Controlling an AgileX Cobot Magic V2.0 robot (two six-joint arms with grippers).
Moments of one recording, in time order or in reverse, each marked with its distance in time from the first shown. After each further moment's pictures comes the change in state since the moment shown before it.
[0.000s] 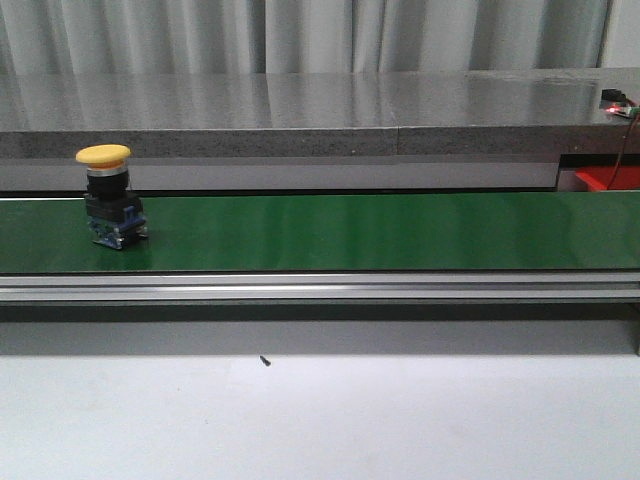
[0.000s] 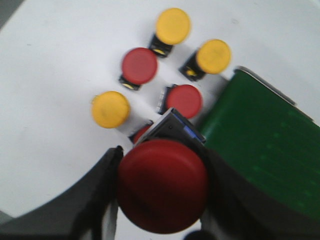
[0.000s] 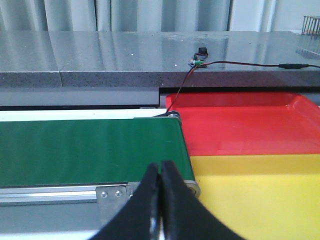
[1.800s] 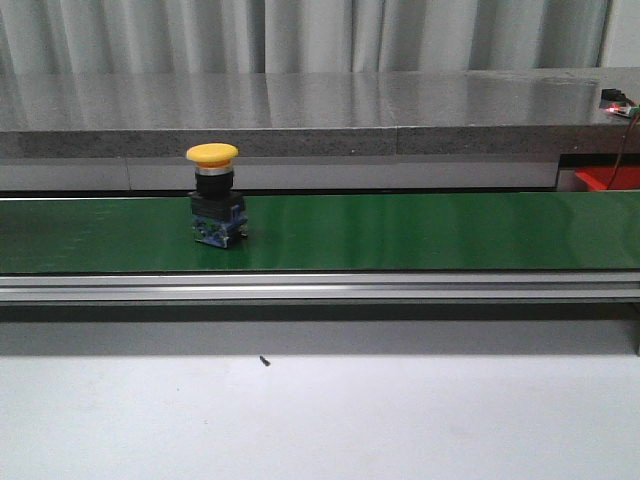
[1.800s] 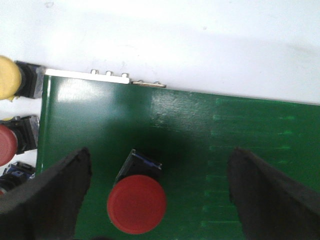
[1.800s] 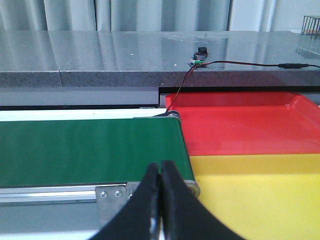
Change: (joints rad) left arm -0.456 0.138 -0.147 0.098 0.030 -0.001; right arm 0.000 0.000 0.000 0.000 0.000 0.000
